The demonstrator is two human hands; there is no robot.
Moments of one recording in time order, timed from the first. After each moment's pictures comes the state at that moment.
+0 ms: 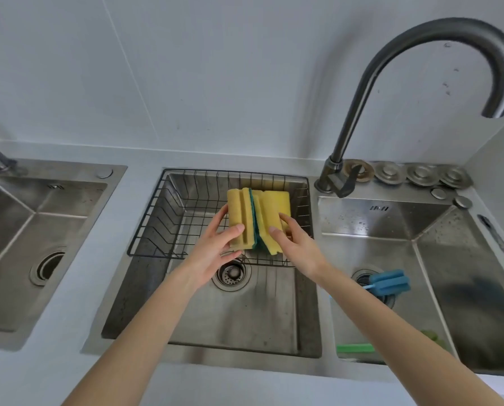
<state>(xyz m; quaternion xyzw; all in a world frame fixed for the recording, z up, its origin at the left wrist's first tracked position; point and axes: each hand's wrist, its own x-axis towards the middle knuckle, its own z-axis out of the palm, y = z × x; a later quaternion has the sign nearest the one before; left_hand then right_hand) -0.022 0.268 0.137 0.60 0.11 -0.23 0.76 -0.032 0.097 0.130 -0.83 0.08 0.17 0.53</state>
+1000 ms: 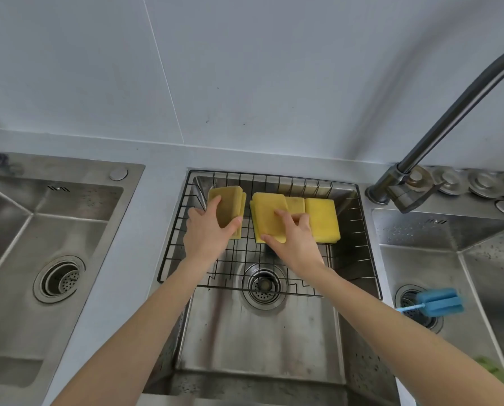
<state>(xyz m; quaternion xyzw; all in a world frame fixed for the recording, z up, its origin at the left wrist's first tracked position) 0.080 0.360 0.090 0.93 0.12 -0.09 0.33 0.055 0.200 0.090 -0.94 0.06 0.10 0.32</state>
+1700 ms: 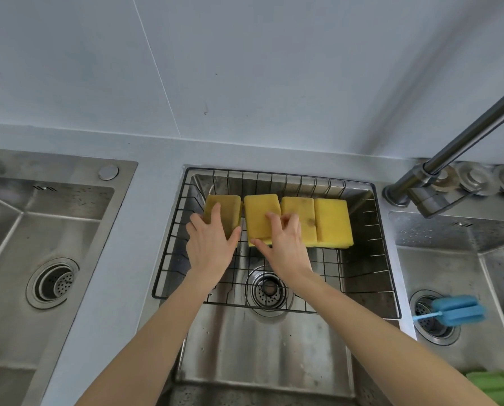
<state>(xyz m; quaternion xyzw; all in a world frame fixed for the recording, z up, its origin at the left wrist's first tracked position) 0.096 0.352 0.055 0.97 0.11 -0.09 0.19 0.083 0.221 0.050 -0.96 0.03 0.09 0.25</state>
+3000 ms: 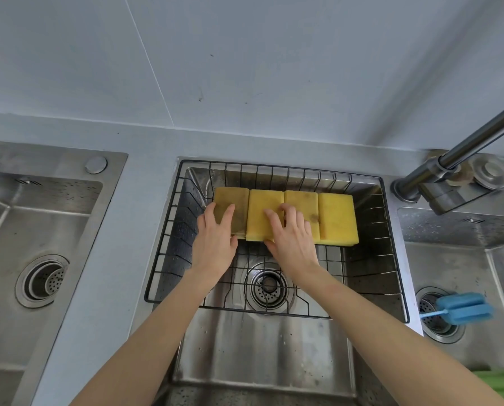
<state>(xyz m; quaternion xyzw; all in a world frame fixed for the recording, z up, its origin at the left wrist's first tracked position) 0.103 0.353 0.032 0.97 -0.01 -0.12 0.19 0.094 0.209 0.015 -1.00 -0.05 0.01 0.06</state>
